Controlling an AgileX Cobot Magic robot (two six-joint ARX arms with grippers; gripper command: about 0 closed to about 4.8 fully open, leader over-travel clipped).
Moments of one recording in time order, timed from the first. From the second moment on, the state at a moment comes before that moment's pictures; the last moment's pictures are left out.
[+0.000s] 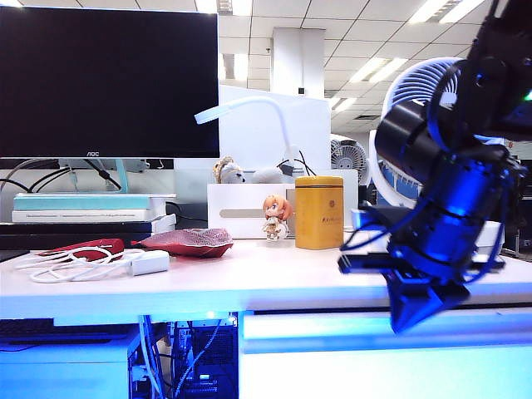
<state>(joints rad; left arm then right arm) -0.76 1.33 1.79 -1.25 0.44 0.16 0.44 1.78 0.81 -0.02 0.06 0.21</state>
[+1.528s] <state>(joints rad) -0.76 1.33 1.79 -1.26 0.44 0.16 0.44 1.58 0.89 -0.08 0.06 0.21</state>
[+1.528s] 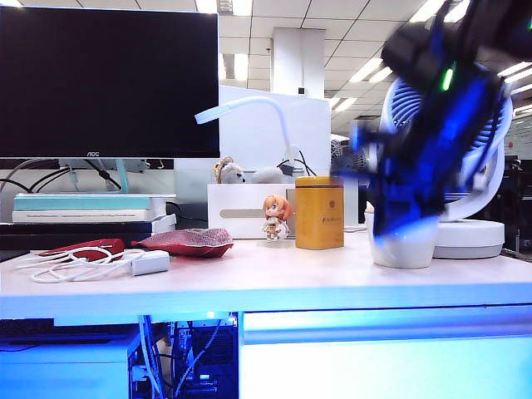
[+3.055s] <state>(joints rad) -0.84 0.85 1.78 -1.26 -0.20 0.09 0.45 0.10 0.24 -0.45 0.16 0.21</state>
